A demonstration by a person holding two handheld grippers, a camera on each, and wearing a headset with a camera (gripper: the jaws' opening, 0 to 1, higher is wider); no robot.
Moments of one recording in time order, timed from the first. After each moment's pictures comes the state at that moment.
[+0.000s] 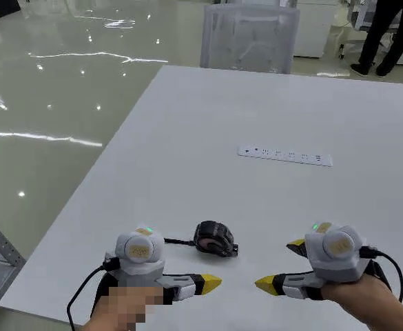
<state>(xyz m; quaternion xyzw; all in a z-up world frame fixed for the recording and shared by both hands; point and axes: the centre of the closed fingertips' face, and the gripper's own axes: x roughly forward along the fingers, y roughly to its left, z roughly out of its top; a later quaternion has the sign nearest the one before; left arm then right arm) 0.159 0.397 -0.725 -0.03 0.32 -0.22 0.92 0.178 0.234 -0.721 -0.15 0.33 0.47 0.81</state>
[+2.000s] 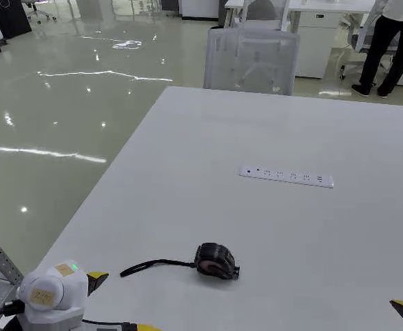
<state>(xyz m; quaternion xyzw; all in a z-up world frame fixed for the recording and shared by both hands) 0.091 0.467 -0.682 -0.01 0.32 -0.26 0.91 0.107 0.131 -0.636 -0.08 0.31 0.38 0.87</state>
